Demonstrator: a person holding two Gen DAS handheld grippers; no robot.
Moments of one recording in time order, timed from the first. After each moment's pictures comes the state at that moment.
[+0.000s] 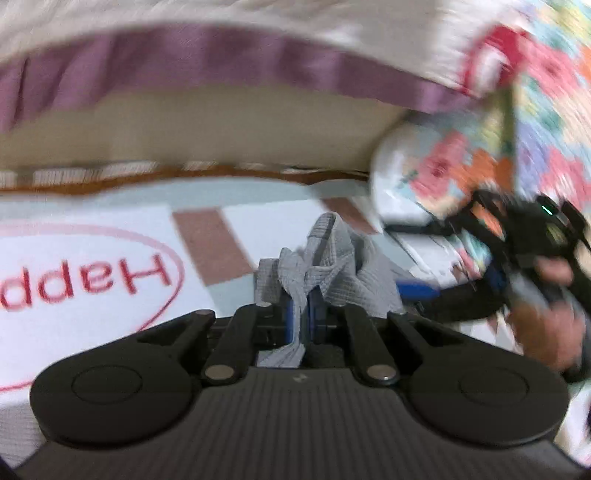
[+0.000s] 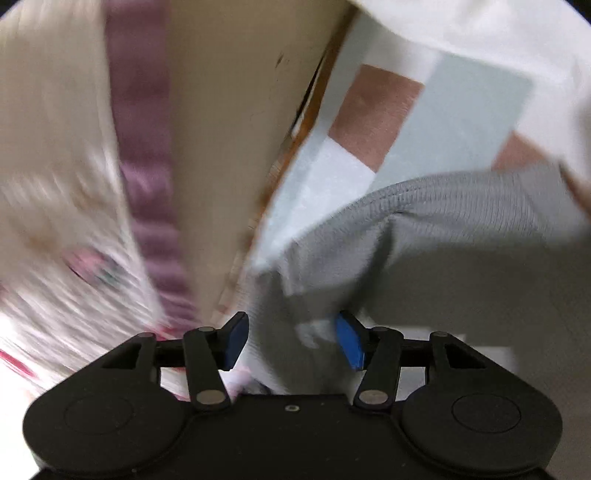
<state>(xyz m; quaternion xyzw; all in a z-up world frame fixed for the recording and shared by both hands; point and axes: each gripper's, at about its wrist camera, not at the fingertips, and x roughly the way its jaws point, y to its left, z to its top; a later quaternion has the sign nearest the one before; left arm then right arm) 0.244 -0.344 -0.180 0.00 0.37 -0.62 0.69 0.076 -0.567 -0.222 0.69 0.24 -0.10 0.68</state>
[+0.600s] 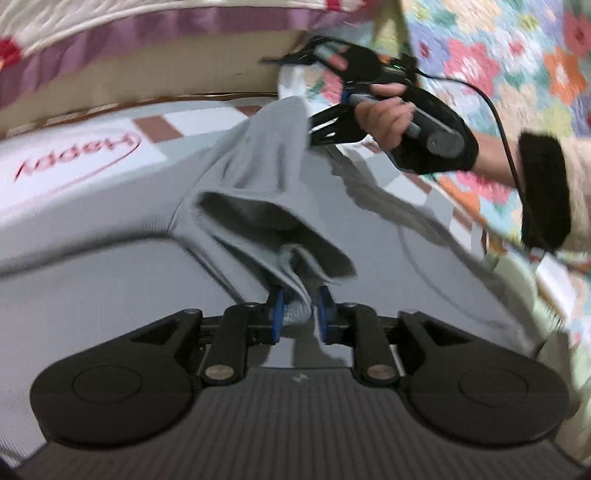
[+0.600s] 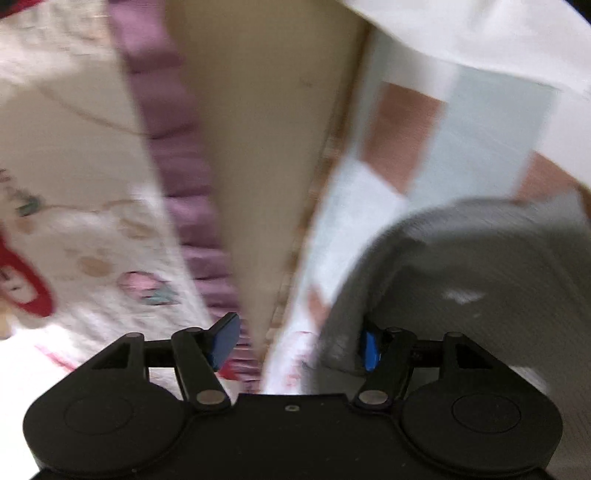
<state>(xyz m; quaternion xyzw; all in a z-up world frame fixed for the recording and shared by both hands) 0.145 -0.220 -0.178 0.06 0.41 -0.65 0.64 0.073 -0.584 -0.229 0.68 0.17 -0.03 0.71</state>
